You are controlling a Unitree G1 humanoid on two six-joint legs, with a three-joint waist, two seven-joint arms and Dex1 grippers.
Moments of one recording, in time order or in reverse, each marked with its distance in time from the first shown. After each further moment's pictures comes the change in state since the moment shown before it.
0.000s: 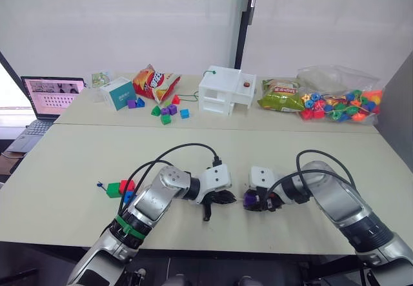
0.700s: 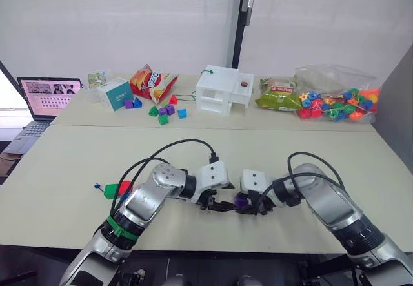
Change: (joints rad) left arm 0.028 0.088 0.065 -0.097 -0.108 0.021 -0.021; right arm 0.004 0.037 0.018 -0.034 0.006 0.002 -0.008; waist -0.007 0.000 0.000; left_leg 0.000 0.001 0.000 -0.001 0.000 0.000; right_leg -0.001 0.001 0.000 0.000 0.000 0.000
